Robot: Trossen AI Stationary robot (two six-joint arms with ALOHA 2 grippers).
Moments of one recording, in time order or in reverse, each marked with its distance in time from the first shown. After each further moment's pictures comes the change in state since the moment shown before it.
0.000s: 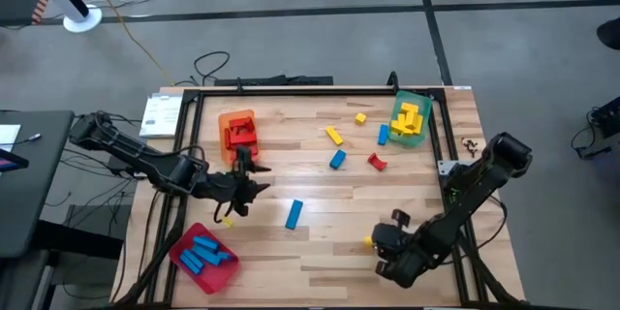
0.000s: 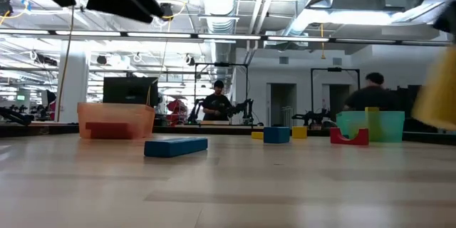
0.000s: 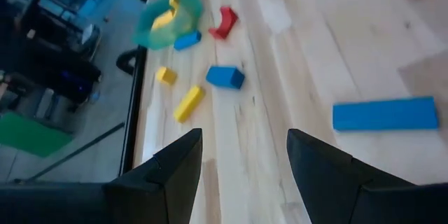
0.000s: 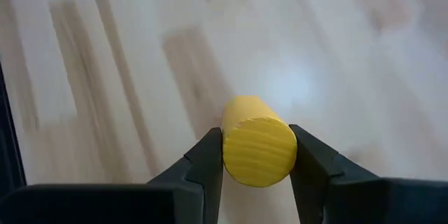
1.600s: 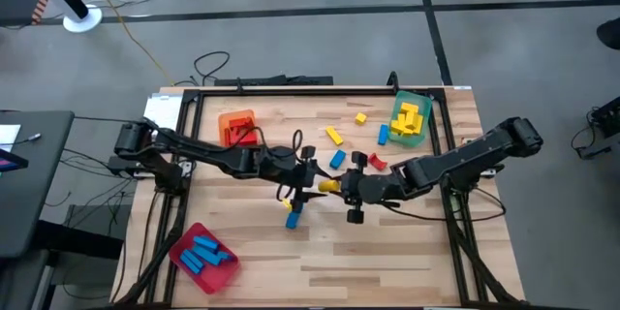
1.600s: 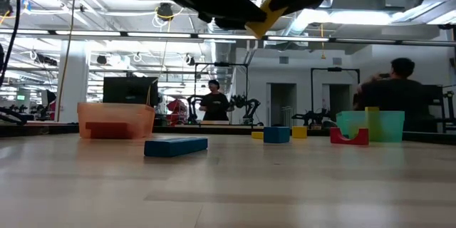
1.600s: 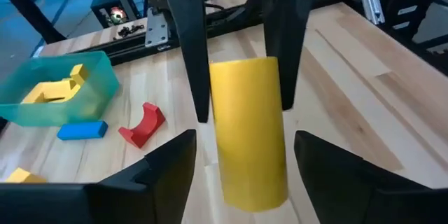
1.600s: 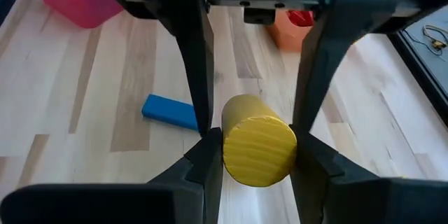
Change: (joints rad) left arm 0.318 0.535 0.264 0.503 0.678 -0.084; right arm -0.491 -0.206 0.000 0.403 -0.031 -1.002
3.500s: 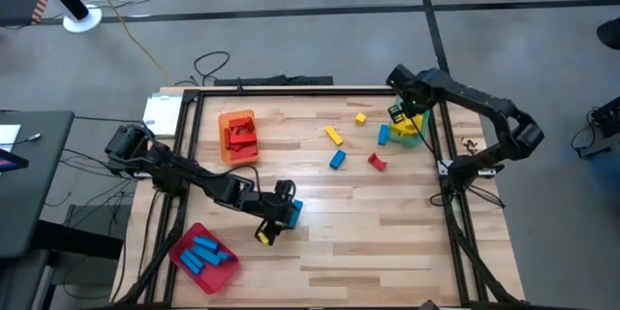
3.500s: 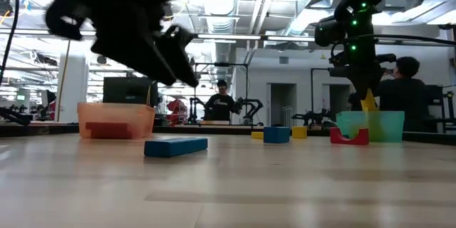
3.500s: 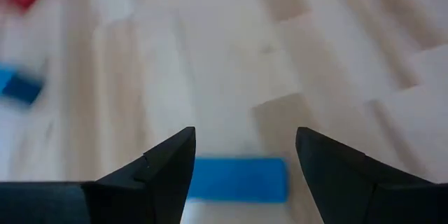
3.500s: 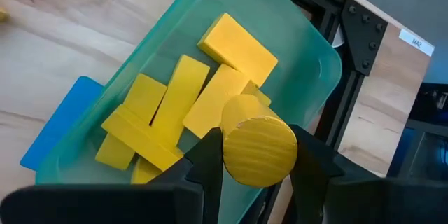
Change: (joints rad) left arm -0.253 -0.039 -0.186 -0.208 -0.174 -0.166; right arm -1.149 -0.001 -0.003 -0.776 -0.052 0.181
